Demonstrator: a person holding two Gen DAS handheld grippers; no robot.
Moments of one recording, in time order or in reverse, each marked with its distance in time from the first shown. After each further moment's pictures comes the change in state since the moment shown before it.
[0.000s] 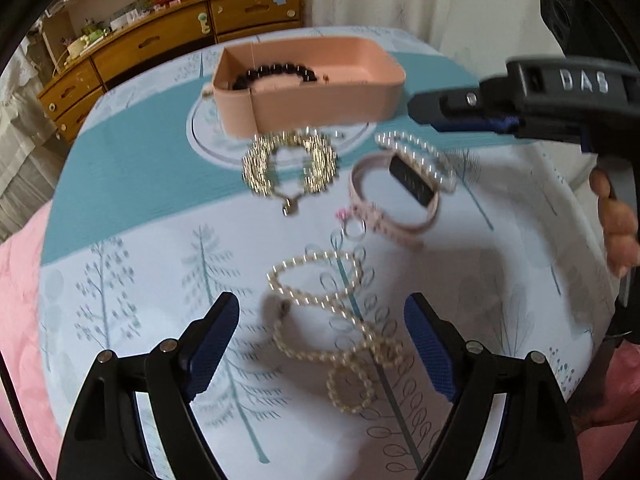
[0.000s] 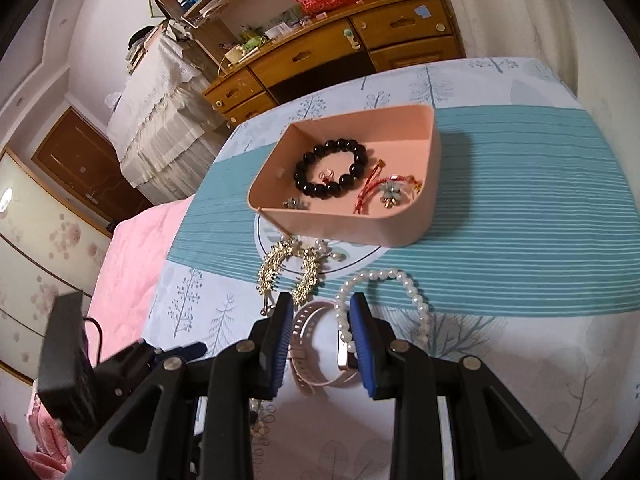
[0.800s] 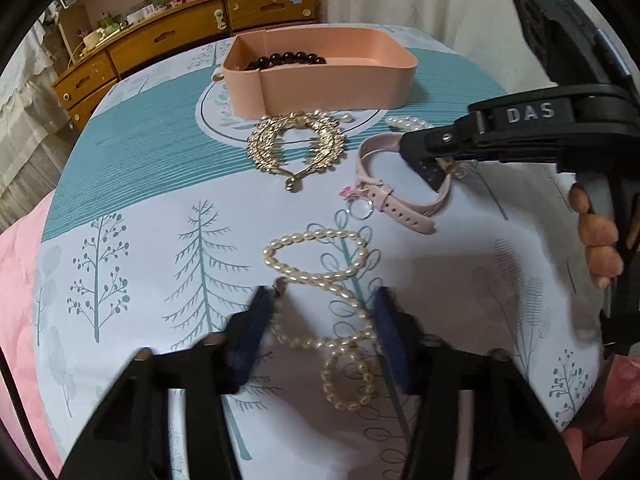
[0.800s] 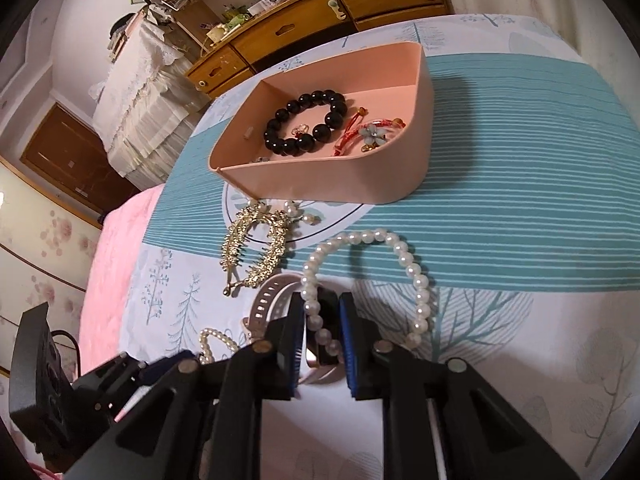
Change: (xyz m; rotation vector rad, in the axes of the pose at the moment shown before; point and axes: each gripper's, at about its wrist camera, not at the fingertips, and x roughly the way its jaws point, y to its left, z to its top) left arm 0.003 -0.009 -0.015 -0.036 -0.025 0.043; right arm 0.038 -0.022 -0.014 0.034 0.074 -0.014
